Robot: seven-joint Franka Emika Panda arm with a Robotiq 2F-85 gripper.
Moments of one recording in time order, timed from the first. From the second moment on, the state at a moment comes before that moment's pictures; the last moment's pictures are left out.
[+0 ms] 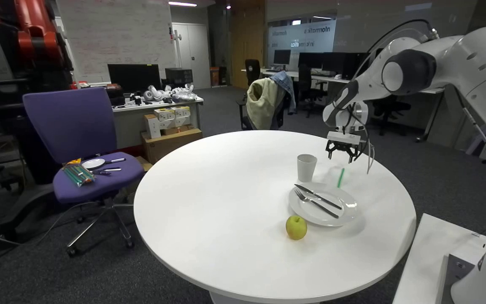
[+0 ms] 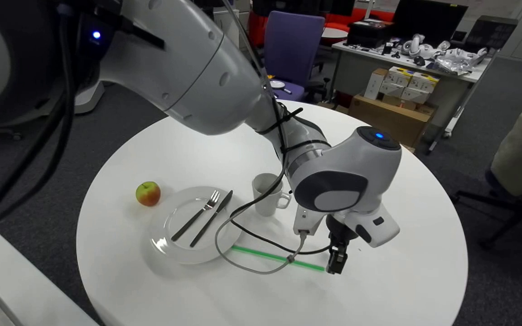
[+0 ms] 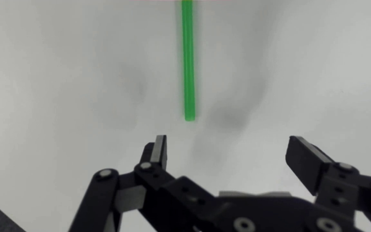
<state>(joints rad) -0.46 0.88 -0.32 -1.52 0.32 2.37 0.45</state>
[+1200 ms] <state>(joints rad) -0.46 0.72 -0.23 -1.85 0.45 2.50 0.20</state>
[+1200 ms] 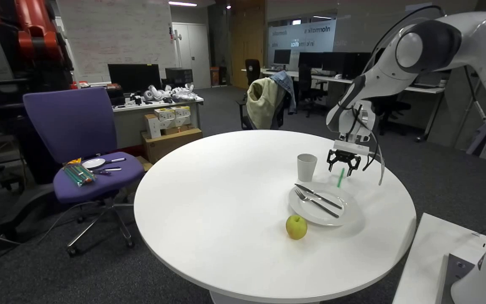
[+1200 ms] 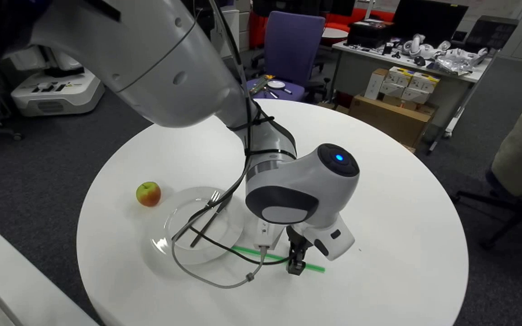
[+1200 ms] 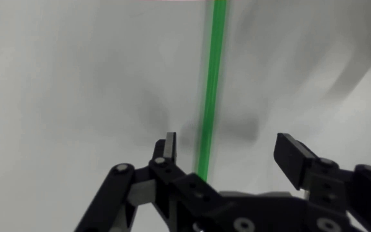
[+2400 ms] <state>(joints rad) -0.41 0.74 -0.31 -1.82 0.18 2.60 0.16</state>
